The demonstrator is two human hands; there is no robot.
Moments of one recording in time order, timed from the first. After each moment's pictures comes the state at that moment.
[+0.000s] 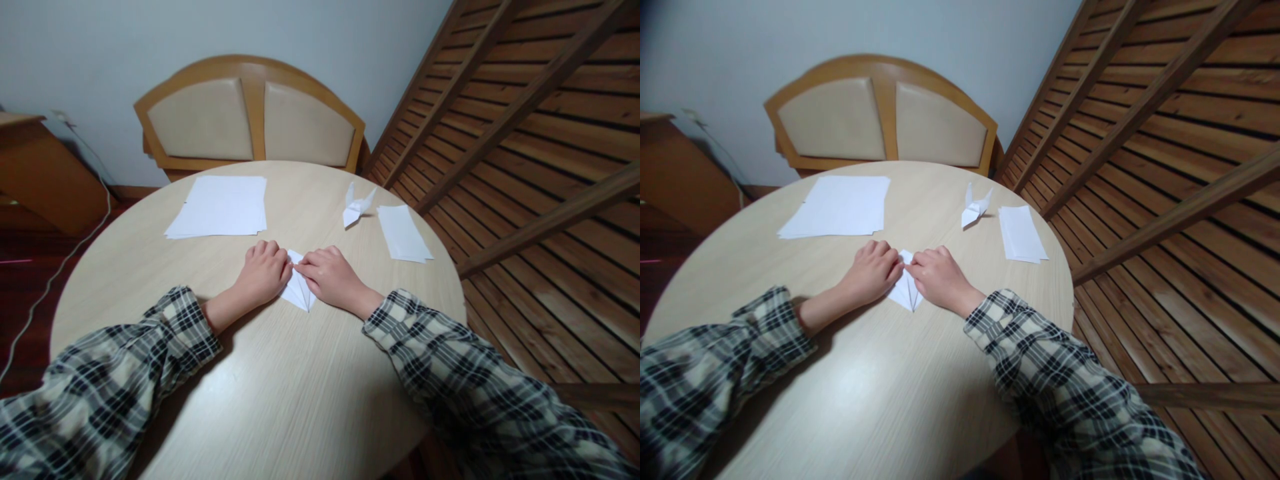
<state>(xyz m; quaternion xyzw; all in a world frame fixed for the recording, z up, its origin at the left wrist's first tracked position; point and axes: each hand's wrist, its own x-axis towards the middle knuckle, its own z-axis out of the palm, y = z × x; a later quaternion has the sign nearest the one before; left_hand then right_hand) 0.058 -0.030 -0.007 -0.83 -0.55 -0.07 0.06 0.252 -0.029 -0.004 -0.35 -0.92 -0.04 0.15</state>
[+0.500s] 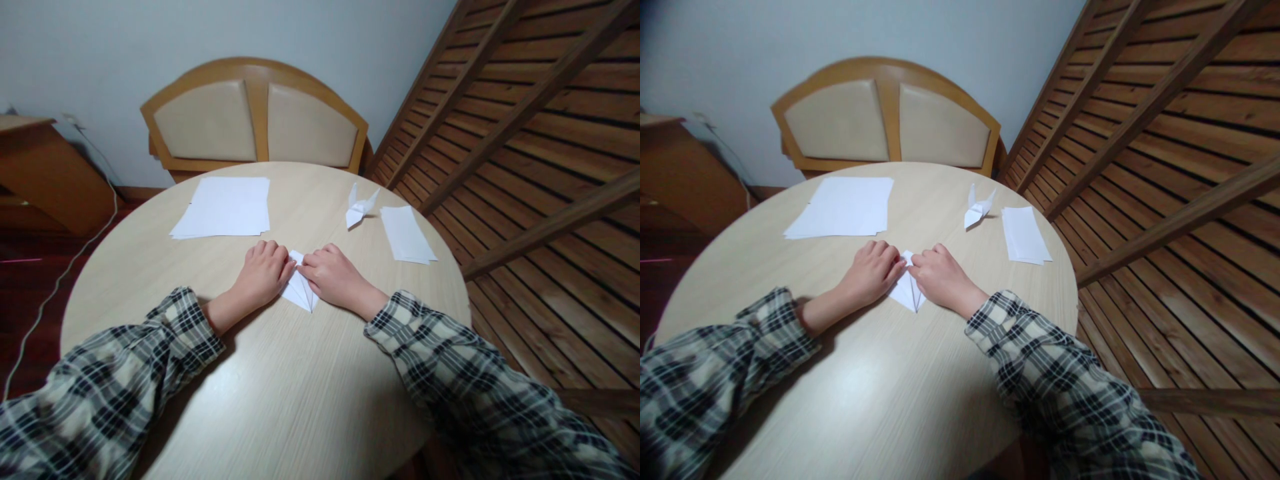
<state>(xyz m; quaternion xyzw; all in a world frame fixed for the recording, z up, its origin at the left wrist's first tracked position) 0.047 -0.029 -0.010 -0.83 -0.53 -0.14 0.07 0.247 -0.030 0.012 -0.32 -0.94 -0.10 0.08</state>
